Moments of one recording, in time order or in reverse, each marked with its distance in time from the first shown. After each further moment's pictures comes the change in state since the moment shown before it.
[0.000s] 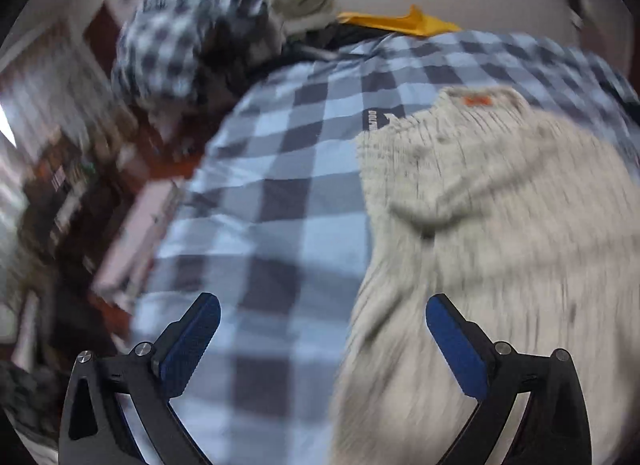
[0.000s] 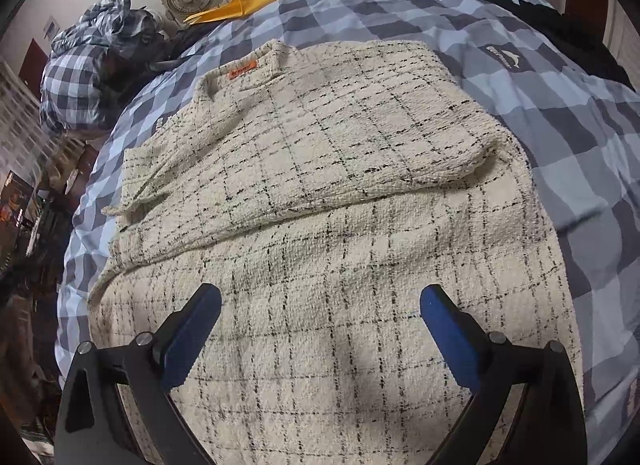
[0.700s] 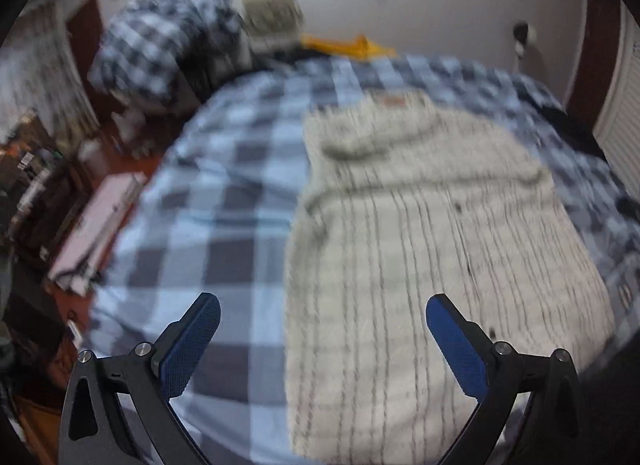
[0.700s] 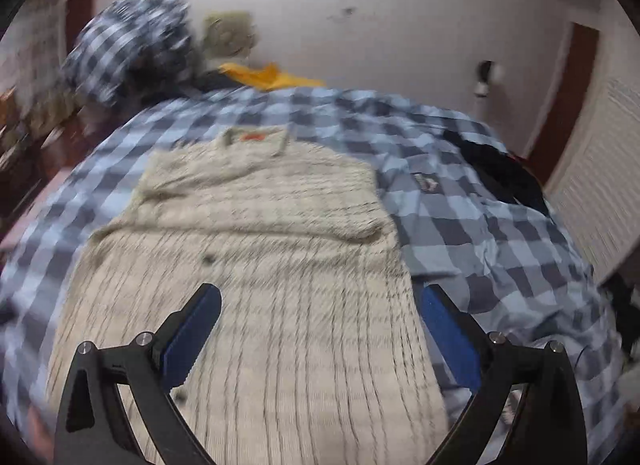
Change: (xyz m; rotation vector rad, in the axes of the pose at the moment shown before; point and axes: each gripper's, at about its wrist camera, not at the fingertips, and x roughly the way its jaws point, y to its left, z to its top) left arm -0.109 0.015 -0.118 -0.093 -0.135 -0.240; right arm -0.175 0.038 -0.074 -0.349 -0.256 -0.235
